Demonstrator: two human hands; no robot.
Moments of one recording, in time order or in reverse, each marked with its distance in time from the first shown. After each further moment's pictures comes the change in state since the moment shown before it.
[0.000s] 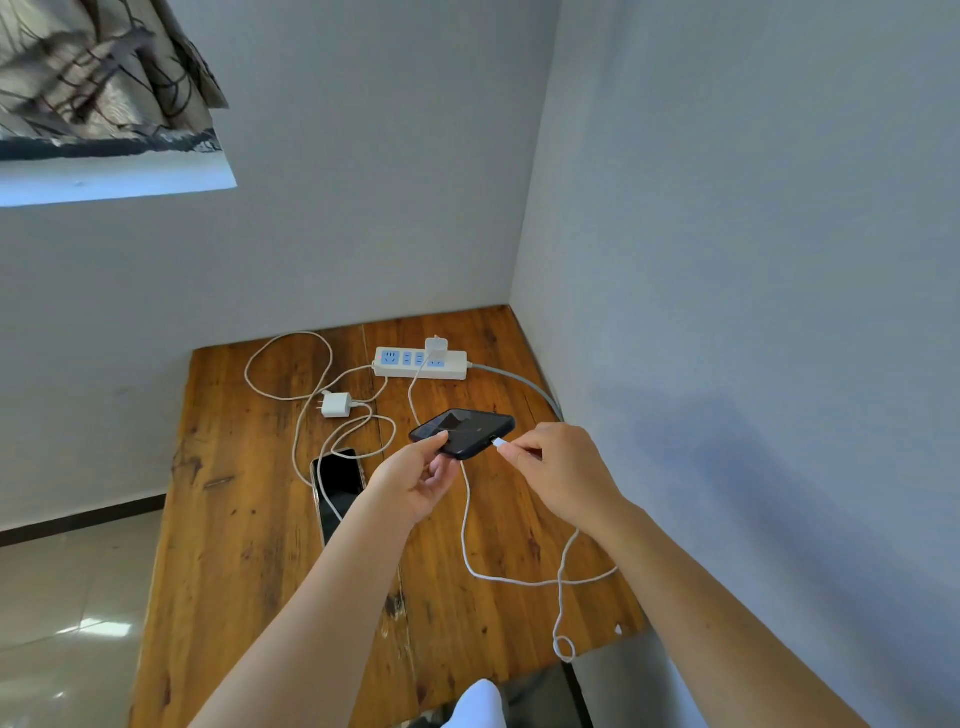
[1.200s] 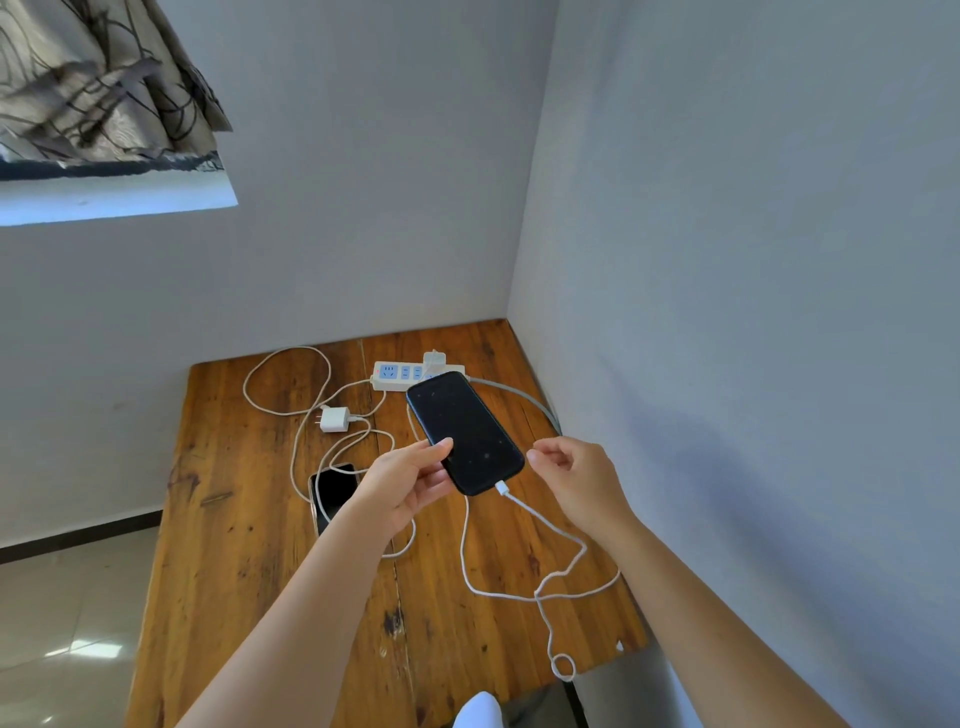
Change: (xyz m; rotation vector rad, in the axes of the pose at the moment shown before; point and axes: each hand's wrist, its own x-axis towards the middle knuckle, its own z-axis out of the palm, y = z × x) left_hand -0.007 0.014 -0.009 0.293 -0.250 0.164; right_hand -0.002 0.025 -0.001 0.291 0.083 0.253
